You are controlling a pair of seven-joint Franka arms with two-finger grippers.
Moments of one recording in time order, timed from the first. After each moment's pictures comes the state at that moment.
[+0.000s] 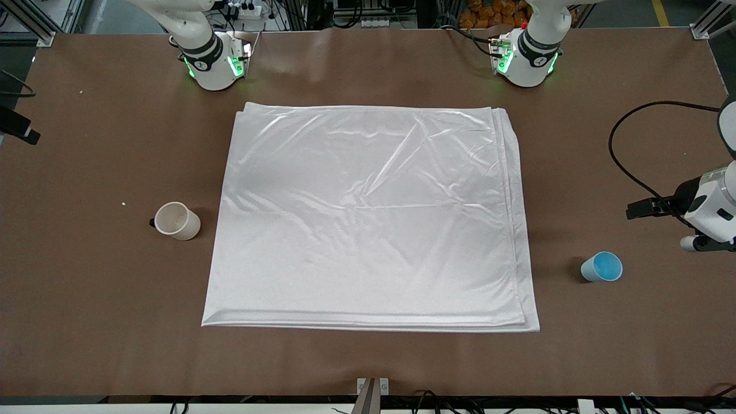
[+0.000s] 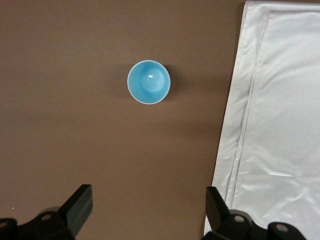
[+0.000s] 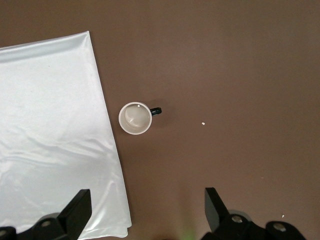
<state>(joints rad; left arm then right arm) 0.06 0.30 0.03 -1.55 0.02 1.75 0.01 -0.14 0.03 0.02 -1.40 -0.03 1.40 0.07</state>
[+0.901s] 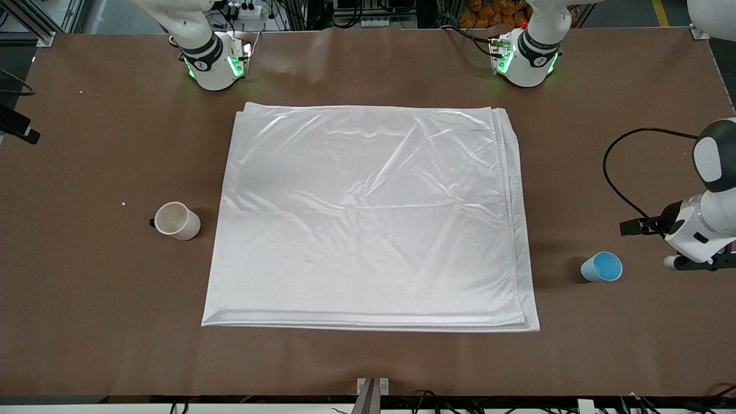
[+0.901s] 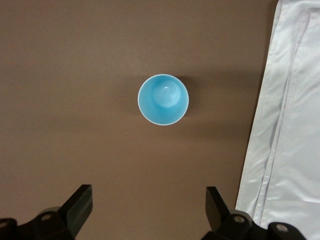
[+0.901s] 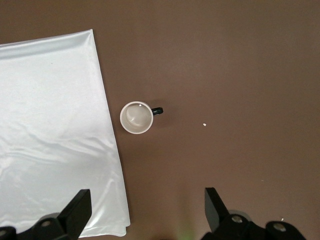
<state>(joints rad) 0.07 0.40 0.03 -1.55 0.08 1.86 0.02 -0.14 0.03 0.01 -1.40 -0.02 1.40 0.04</state>
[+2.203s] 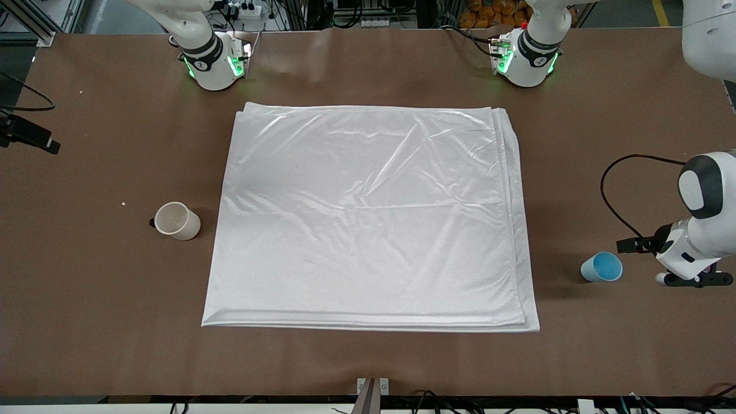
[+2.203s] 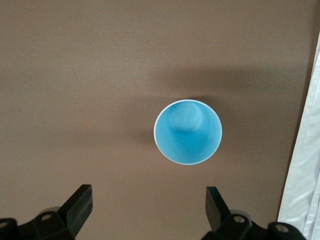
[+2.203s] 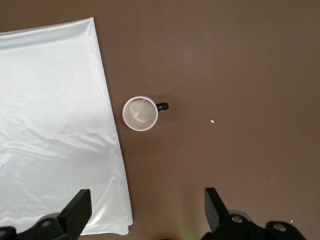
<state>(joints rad) 0.13 0.53 0.02 -1.55 0.08 2.01 0.09 -0.14 0.03 0.01 -1.49 0.00 1.45 0.04</state>
